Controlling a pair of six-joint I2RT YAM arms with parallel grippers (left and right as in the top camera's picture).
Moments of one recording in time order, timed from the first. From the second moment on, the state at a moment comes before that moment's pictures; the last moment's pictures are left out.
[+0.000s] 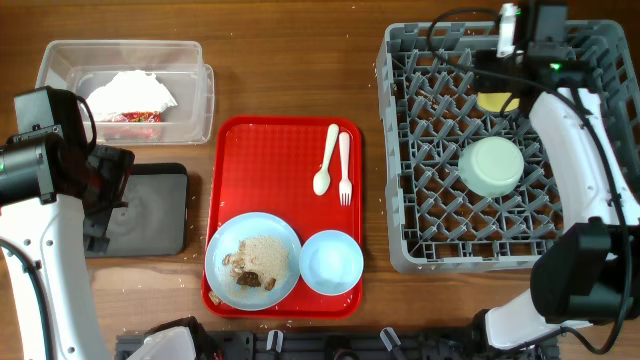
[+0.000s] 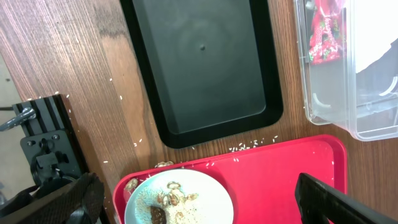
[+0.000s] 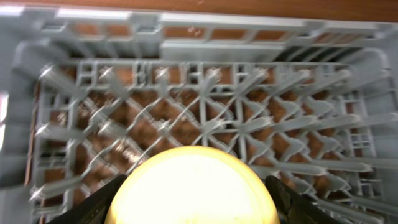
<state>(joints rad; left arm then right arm) 0.26 1.31 1.47 -1.53 -0.18 -1.08 -0.05 1.74 1.50 -0.64 0.14 -0.08</state>
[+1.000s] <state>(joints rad) 0.26 1.31 1.47 -1.53 -0.18 -1.08 -0.19 1.88 1.50 -0.46 -0.10 0.09</state>
